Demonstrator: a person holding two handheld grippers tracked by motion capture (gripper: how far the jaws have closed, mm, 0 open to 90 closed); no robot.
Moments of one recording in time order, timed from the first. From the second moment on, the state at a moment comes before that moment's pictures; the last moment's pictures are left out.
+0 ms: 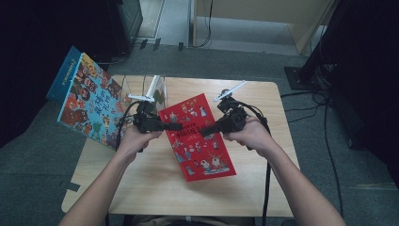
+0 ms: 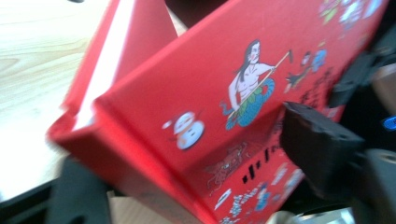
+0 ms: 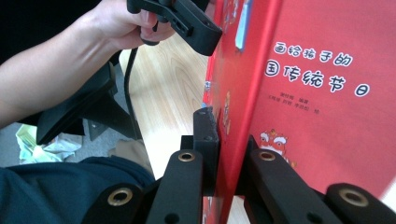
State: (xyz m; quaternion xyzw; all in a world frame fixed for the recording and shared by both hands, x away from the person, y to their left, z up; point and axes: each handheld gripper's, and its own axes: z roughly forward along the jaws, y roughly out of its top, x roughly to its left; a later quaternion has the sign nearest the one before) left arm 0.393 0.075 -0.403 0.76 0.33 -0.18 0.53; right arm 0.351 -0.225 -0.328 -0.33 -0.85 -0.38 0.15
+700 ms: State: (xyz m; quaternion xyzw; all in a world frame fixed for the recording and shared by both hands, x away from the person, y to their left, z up) left arm 0.392 0.092 -0.386 0.75 0.29 -0.20 0.55; right arm 0.370 -0.234 -0.336 -0.31 -0.86 -0.38 0.14
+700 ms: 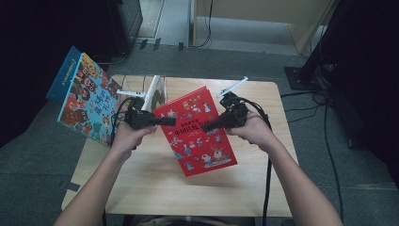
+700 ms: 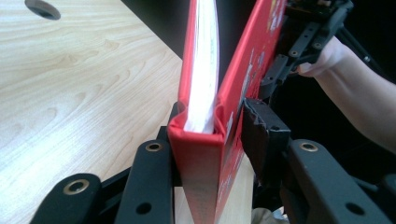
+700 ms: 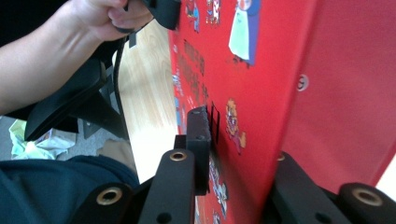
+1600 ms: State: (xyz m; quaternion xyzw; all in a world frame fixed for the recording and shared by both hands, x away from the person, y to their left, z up) left arm 0.389 0.085 -0.383 0.78 0.31 -0.18 0.51; right arm 0.383 -0.264 -0.366 -0.37 -0.84 -0.38 0.10
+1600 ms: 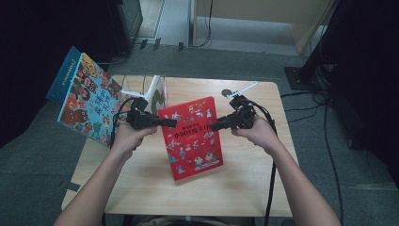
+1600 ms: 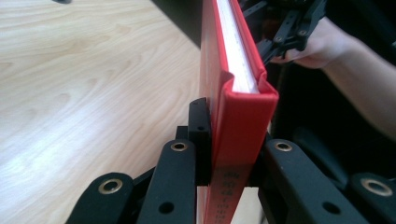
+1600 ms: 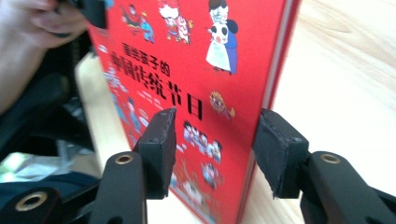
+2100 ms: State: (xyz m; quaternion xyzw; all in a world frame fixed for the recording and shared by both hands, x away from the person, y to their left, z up) left arm 0.389 0.086 -0.370 0.78 0.34 -0.15 0.50; right arm 0.369 -0.268 -0.392 -0.35 -0.84 -0.41 0.05
